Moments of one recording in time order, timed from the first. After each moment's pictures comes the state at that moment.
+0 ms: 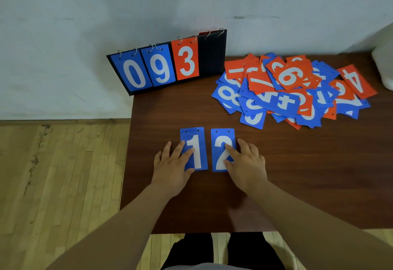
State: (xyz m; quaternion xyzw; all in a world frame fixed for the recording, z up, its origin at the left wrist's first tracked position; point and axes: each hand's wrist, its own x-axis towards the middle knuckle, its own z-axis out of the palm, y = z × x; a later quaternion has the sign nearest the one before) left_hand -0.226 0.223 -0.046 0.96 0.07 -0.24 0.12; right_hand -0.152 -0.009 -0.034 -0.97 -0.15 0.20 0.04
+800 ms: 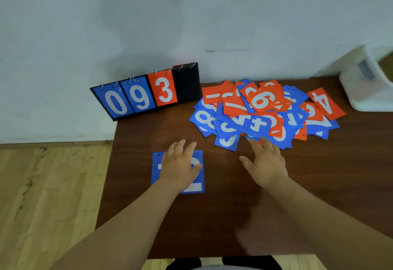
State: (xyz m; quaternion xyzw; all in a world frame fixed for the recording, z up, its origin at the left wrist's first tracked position) left_hand -0.141 0.142 0.000 0.97 0.11 -0.15 0.17; right_hand -0.061 -0.116 0.017 -0.98 -0.06 0.17 0.10
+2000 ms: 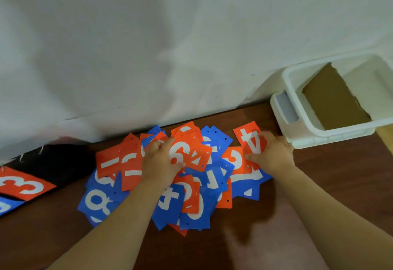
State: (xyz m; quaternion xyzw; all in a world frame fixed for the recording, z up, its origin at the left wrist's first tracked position) left_hand 0.185 -0.059 -0.041 0.96 0.14 -0.12 0.20; right_hand 0.243 -0.376 -0.042 -0.95 0.13 0.22 0.16
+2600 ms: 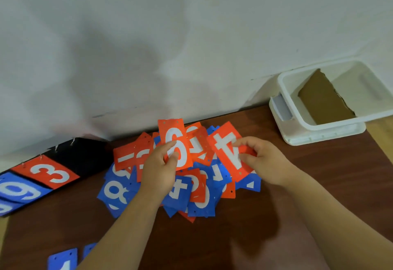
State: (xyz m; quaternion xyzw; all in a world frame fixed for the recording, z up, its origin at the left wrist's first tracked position) left_hand 0.131 -0.065 0.050 0.87 0.21 -0.03 0.45; right_hand 0.189 -0.344 0.061 -0.84 -0.04 0.24 0.48
